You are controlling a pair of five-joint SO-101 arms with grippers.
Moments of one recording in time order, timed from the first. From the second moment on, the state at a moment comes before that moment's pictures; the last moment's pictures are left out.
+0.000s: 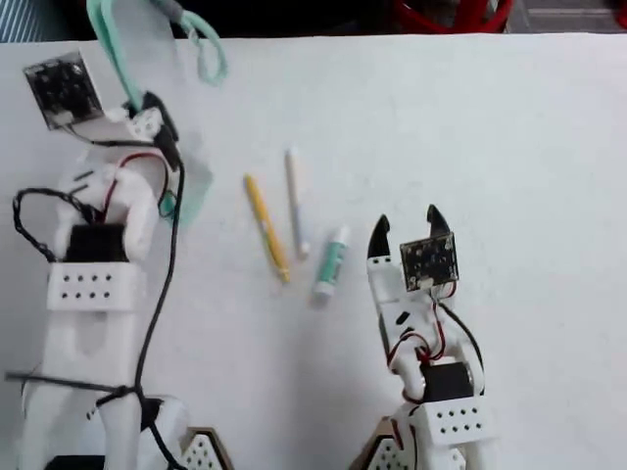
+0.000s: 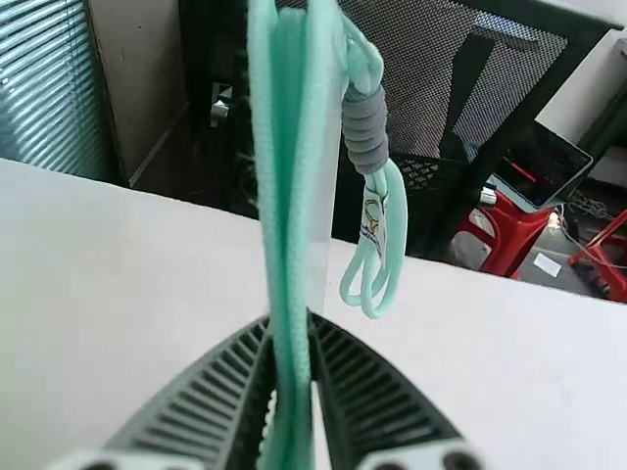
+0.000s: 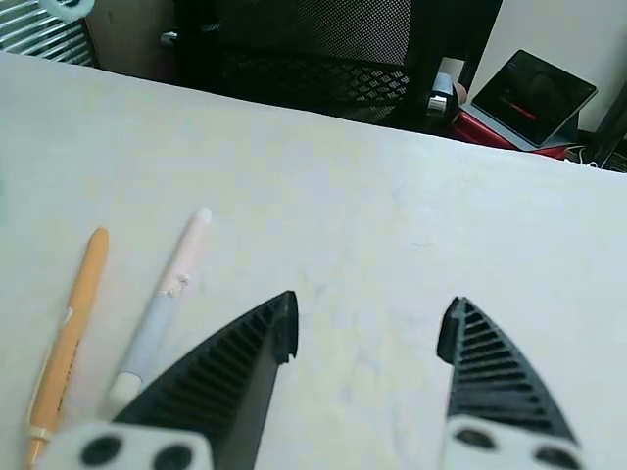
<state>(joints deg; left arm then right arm) -6.5 -37.1 43.8 19.5 13.3 -11.6 -81.8 92.8 13.7 9.5</state>
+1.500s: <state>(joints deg) -4.7 -104.0 83.8 55.2 0.0 -11.7 -81.8 92.8 13.7 9.8</state>
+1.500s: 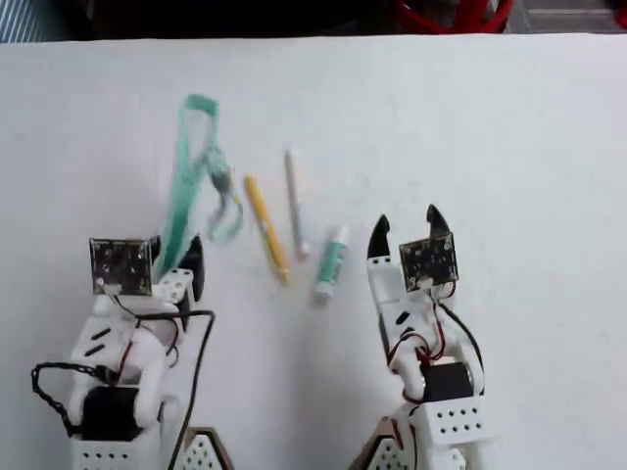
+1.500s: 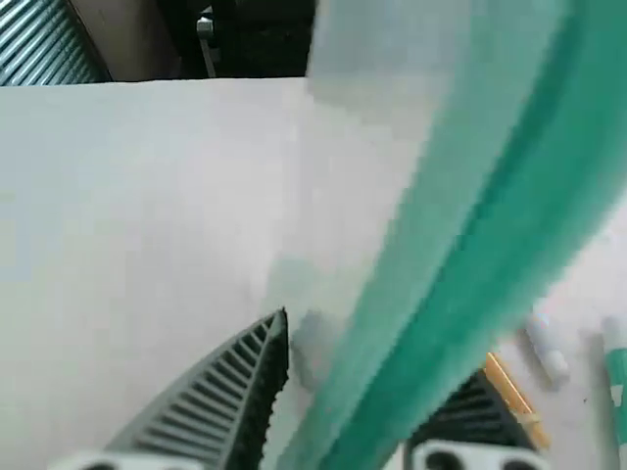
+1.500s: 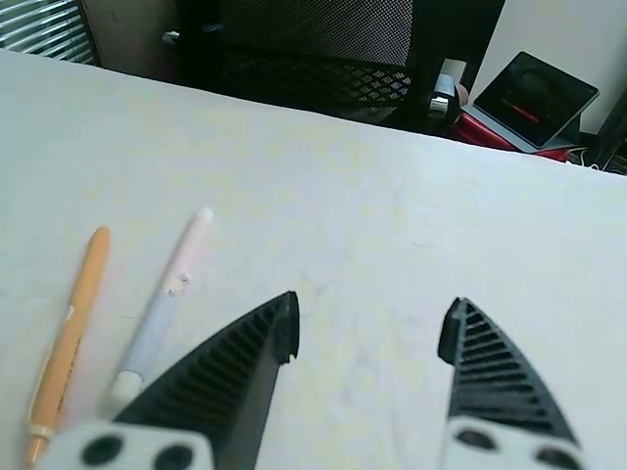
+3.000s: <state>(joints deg) -10.3 -104.0 88.9 32.1 5.3 -34.6 -32.9 41.0 44.0 15.2</state>
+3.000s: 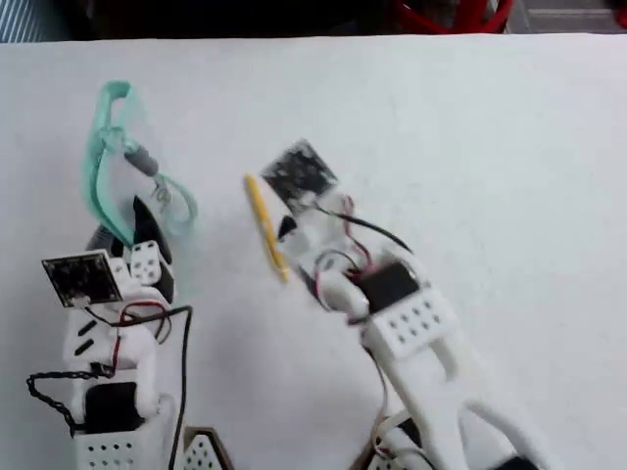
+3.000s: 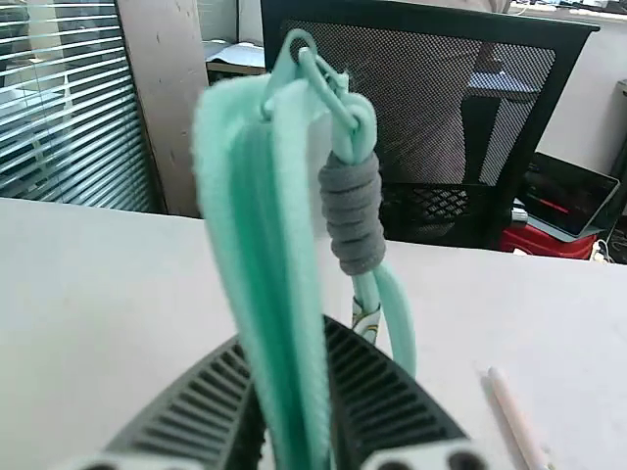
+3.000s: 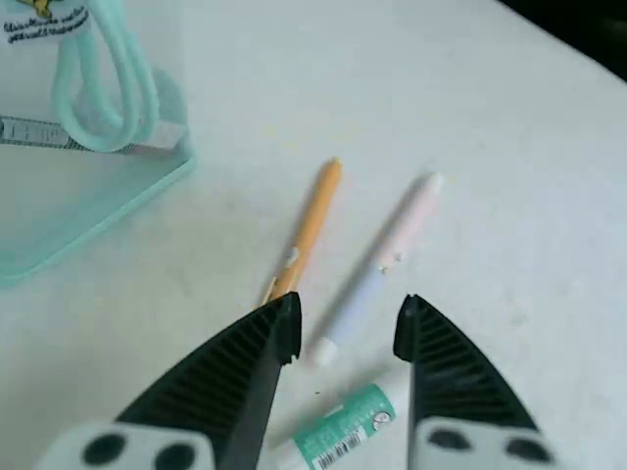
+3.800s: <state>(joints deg) -10.6 -104.1 89.4 31.8 5.4 -36.0 45.8 -35.3 75.4 5.5</state>
